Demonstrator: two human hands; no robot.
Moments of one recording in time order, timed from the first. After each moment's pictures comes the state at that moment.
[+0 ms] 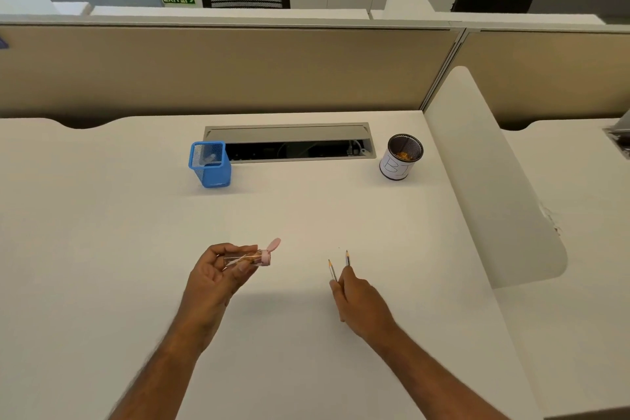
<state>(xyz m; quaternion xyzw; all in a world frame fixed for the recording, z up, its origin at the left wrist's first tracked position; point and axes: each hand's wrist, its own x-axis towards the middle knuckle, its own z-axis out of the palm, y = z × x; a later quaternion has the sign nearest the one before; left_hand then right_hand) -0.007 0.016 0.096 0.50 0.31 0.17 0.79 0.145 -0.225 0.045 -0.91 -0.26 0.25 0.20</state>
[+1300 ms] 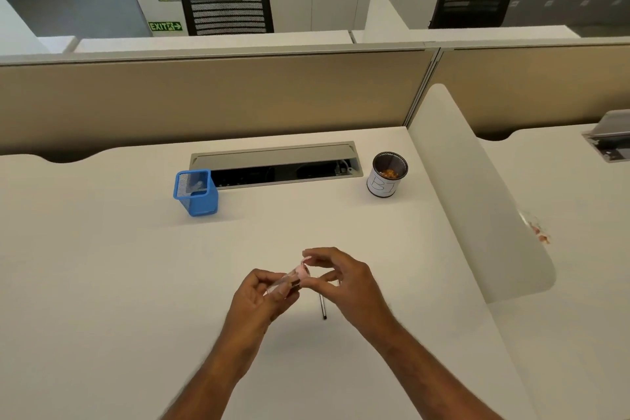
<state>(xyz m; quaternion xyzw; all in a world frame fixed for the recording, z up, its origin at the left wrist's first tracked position) 0.046 -0.039 0.097 0.50 0.30 0.09 0.80 0.180 -0.195 0.120 -0.74 -0.26 0.21 0.58</state>
